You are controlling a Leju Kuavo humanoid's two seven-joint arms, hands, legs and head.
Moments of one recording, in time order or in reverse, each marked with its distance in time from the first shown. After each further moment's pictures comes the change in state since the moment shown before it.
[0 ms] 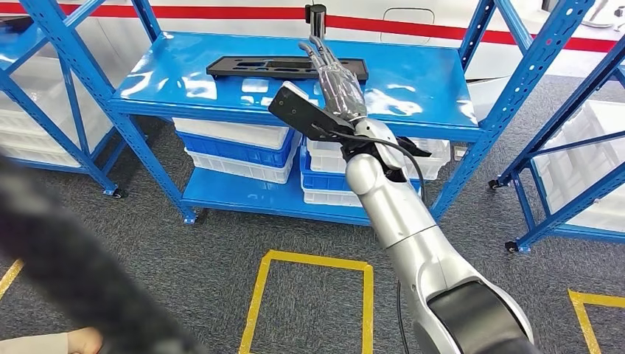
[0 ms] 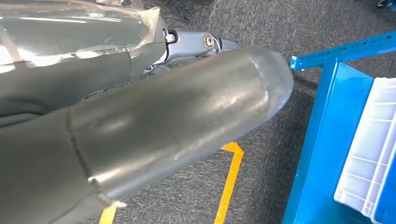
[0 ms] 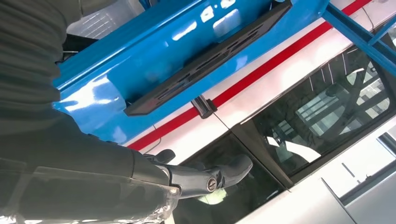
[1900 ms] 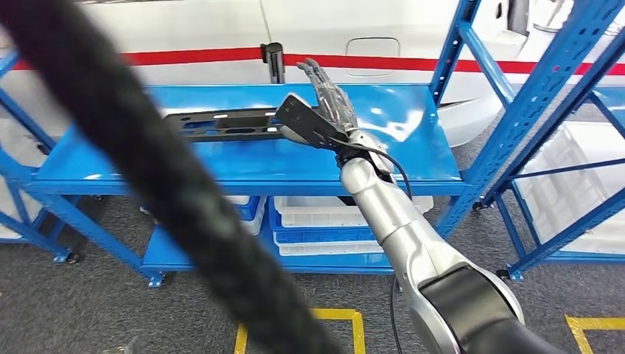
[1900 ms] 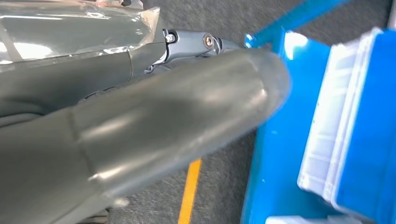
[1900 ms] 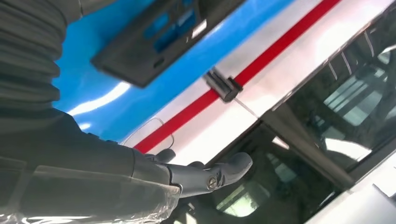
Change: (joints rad) left arm -0.018 0.019 -0.003 0.035 -0.054 0.016 0.000; right arm -0.022 -0.066 -0.002 0.134 -0.147 -0.063 -0.074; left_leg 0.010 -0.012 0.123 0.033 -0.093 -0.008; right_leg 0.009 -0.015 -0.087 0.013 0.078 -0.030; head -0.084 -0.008
